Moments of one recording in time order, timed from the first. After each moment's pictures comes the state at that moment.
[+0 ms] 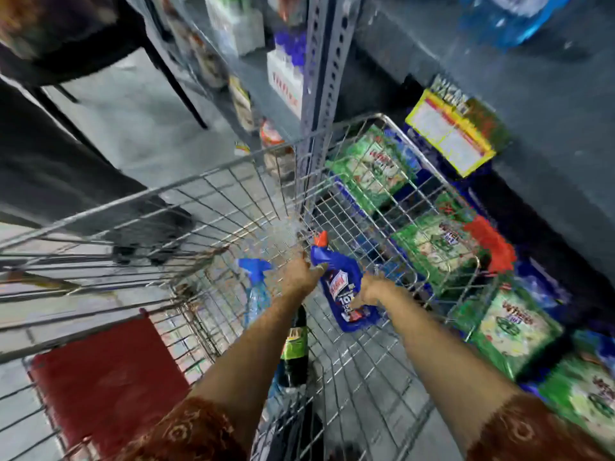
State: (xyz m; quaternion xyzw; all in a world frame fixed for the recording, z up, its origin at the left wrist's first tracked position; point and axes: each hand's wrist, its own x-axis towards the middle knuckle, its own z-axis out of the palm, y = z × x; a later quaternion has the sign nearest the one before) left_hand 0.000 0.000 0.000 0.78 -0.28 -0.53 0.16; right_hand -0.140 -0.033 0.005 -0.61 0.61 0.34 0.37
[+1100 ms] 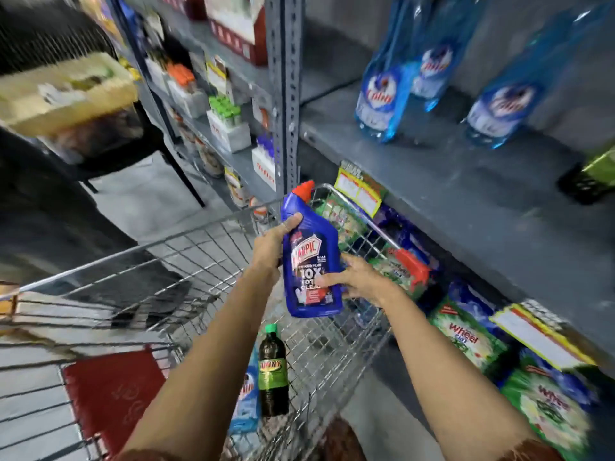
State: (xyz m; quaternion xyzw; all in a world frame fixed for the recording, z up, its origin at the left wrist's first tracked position) left_hand -0.001 -0.016 0.199 0.61 -0.15 -0.58 0.52; right_hand -0.164 -0.024 0.190 -0.48 0.53 -0.12 0.69
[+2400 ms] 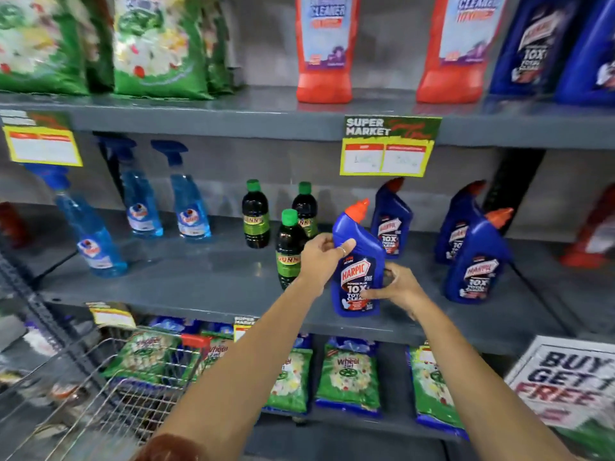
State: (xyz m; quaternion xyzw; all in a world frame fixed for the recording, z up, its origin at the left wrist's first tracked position) left_hand -0.449 0.095 0.391 0.36 -0.60 -0.60 0.38; right_hand -0.582 0.189 0.354 -0.42 0.69 -0.50 0.32
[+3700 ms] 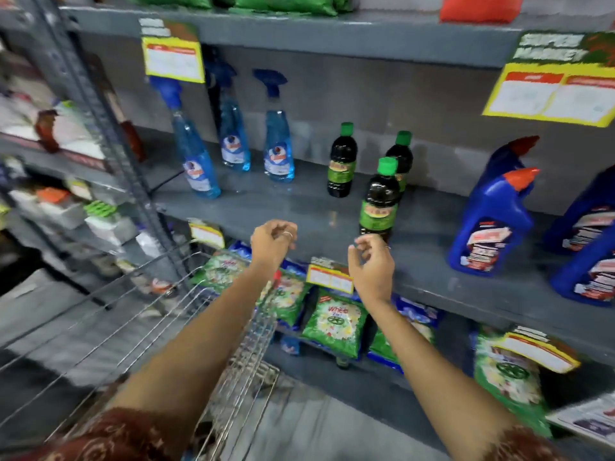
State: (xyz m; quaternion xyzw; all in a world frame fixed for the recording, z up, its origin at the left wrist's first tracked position) left_hand -0.239 0.045 0.316 0.54 -0.54 -0.45 0.46; right_hand -0.400 0.123 0.294 -0.49 0.67 -0.56 0.07
